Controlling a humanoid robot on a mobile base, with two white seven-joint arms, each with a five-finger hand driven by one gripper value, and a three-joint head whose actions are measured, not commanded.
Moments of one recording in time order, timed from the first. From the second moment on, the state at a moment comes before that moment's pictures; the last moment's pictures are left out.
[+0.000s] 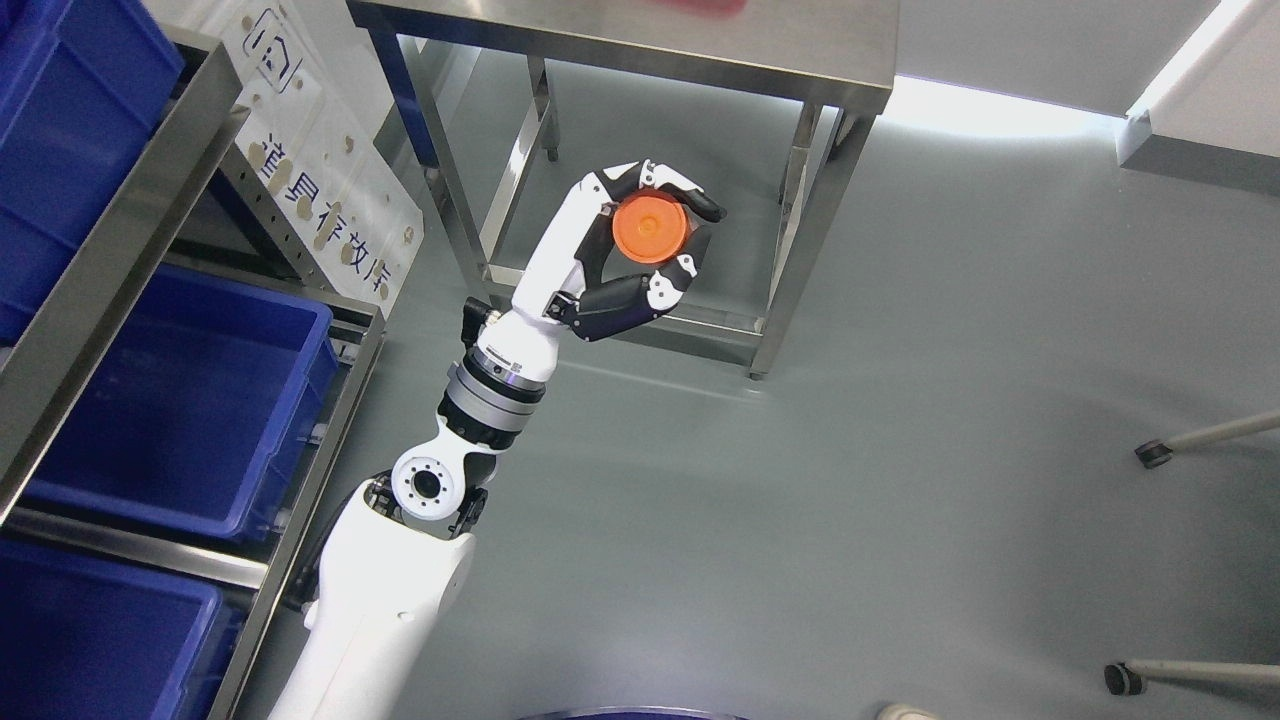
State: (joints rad) left arm -0.28 0.00 -0.35 -1.61 0.06 -0.52 -0.21; right arm 0.00 0.00 0.00 0.00 0.00 0.04 0.03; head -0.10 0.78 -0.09
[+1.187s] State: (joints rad) left arm -0.44 0.00 -0.36 -1.62 0.09 -0.47 -0.20; right arm 0.01 0.00 0.00 0.00 0.00 0.04 0.03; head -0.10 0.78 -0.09
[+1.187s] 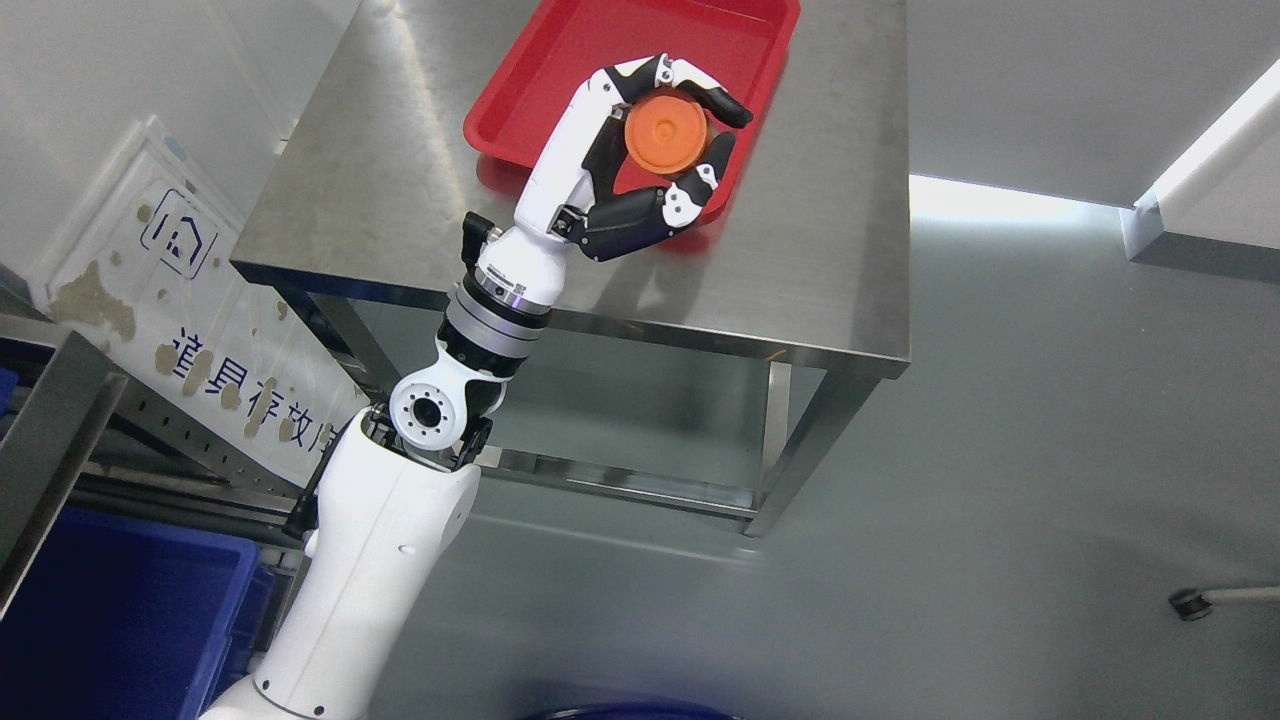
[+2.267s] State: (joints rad) left arm -0.61 0.00 -0.35 -1.40 0.09 -0.27 -0.16; right arm 0.01 0.00 0.00 0.00 0.00 0.04 0.03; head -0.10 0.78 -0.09
